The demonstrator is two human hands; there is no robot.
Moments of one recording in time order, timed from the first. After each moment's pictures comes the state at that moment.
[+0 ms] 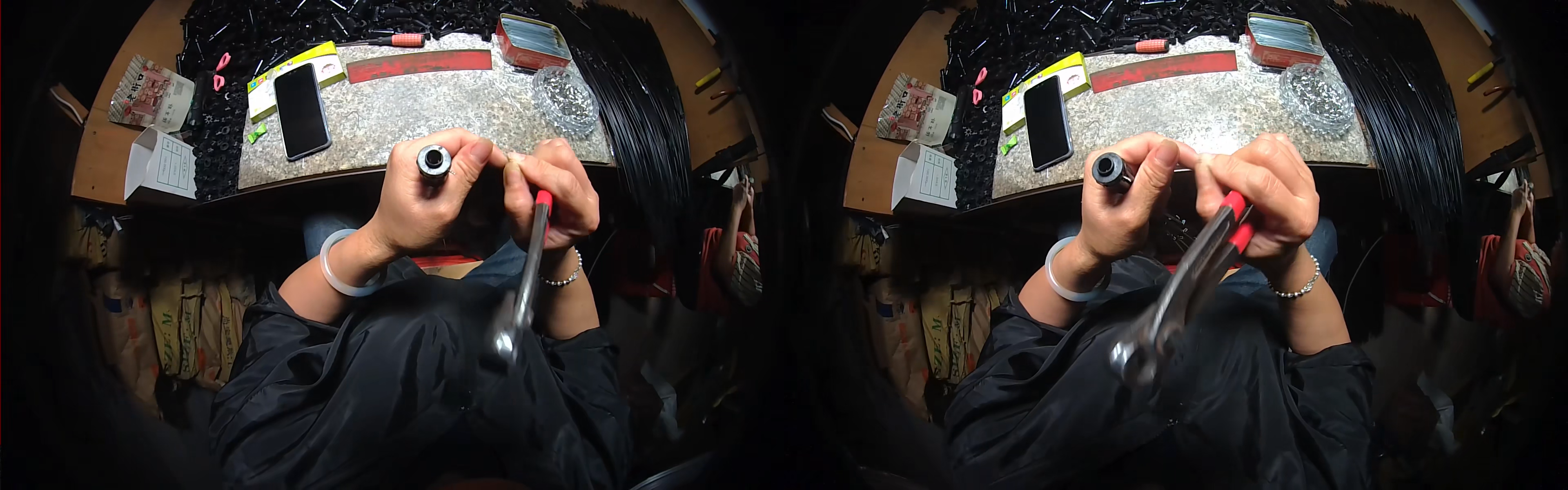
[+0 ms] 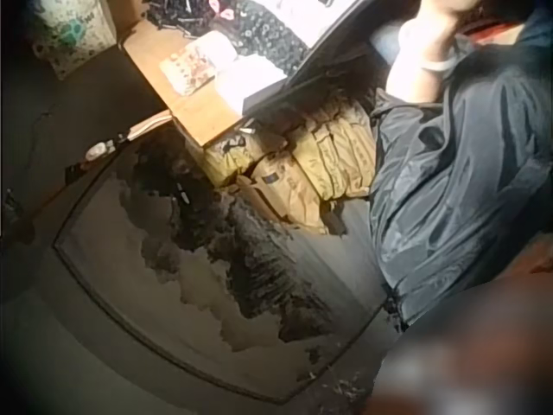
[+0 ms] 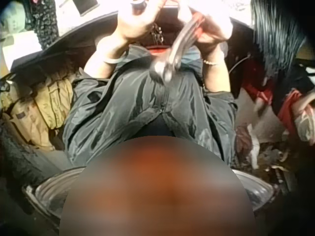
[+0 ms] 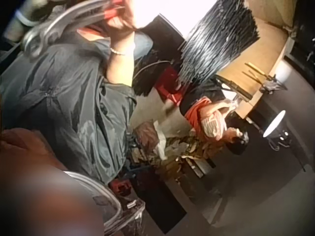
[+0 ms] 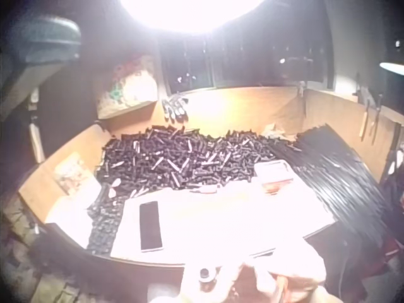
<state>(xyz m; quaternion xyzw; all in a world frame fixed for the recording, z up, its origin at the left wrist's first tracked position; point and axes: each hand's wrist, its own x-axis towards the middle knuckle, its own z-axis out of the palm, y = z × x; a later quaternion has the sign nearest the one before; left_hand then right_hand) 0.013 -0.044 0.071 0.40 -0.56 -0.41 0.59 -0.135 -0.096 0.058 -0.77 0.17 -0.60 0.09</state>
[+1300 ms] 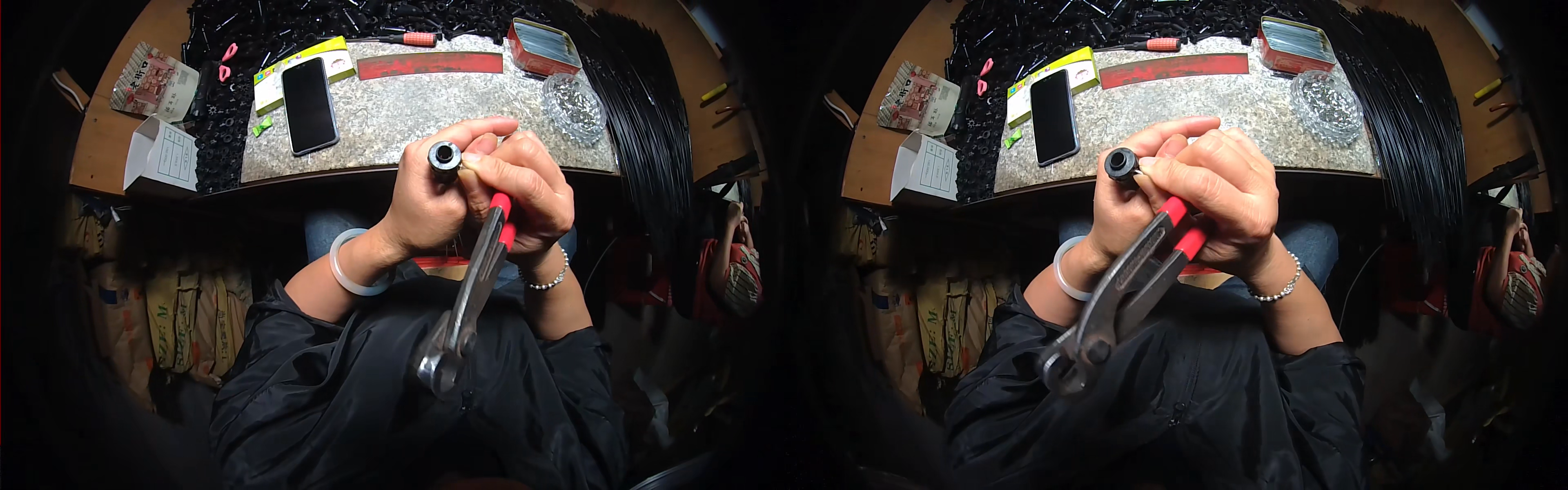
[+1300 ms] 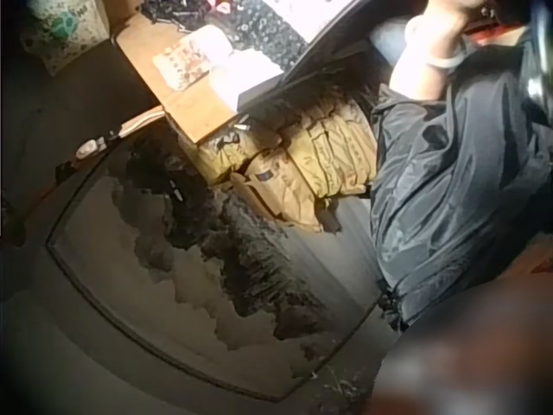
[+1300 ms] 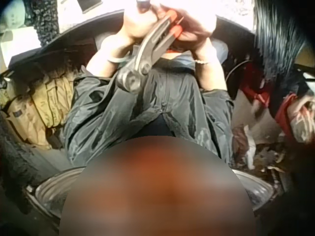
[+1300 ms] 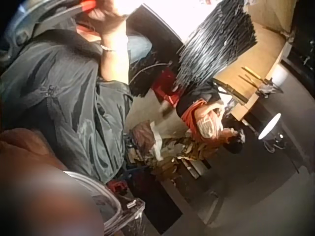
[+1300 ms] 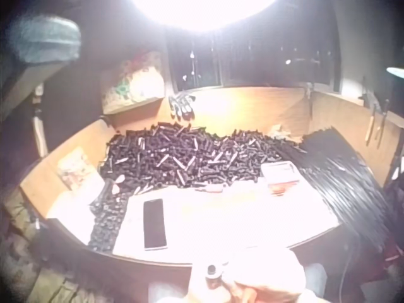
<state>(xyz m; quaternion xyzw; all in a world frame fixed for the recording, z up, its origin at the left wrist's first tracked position) 0.019 -0.051 0.058 0.35 -0.58 -0.38 0.63 -0.100 -0.092 0.066 -0.79 0.09 -0.59 0.14</state>
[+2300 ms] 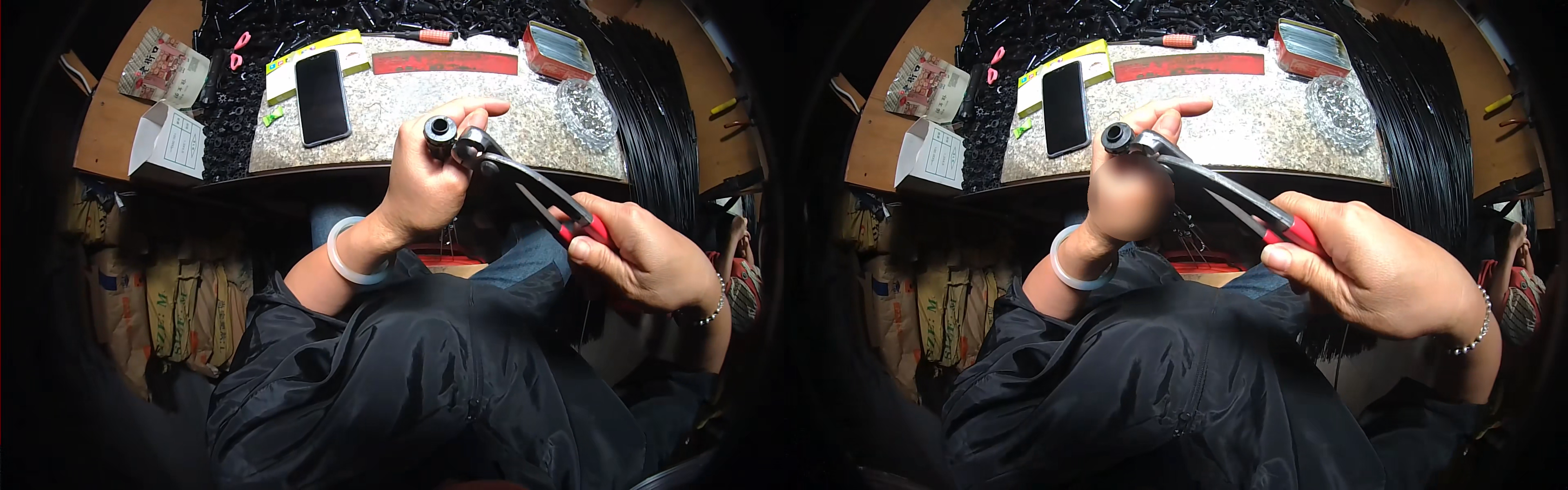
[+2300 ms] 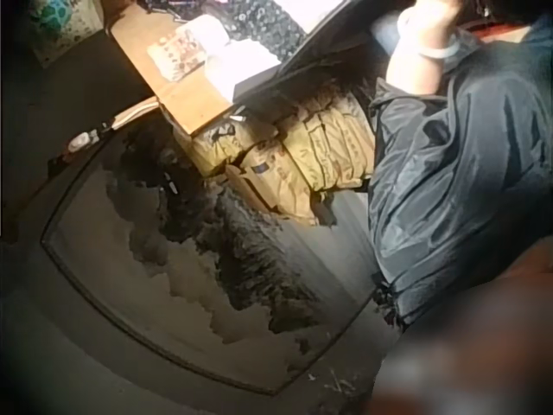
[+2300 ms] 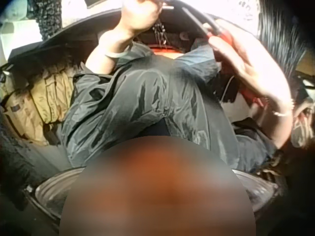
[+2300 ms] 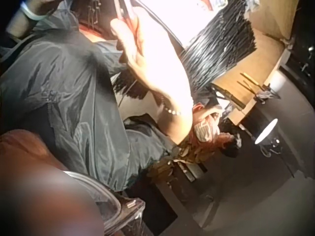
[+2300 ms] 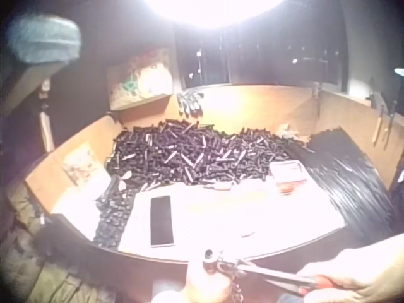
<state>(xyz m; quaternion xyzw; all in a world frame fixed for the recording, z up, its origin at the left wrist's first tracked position) 0.028 -0.052 0.069 0.43 -0.52 -0.39 0.63 -0.170 -0.087 0.185 -0.79 0.34 0.11 0.50</state>
